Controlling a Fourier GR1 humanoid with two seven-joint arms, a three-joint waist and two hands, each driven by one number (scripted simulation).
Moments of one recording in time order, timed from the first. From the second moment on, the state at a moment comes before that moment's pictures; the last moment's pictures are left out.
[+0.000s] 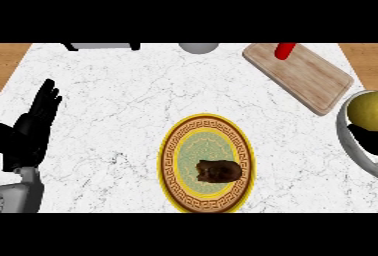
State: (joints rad) left arm -0.14 0.29 0.12 -1.54 0.01 0.09 0.13; right arm -0.25 -0.67 0.02 -2.07 0.70 0.06 0.91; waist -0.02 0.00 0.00
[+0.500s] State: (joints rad) left arm -0.14 0.29 0.12 -1.57 0.01 0.06 0.14; right arm -0.22 -0.68 -0.25 -1.69 0.54 -0.02 0.51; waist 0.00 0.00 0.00
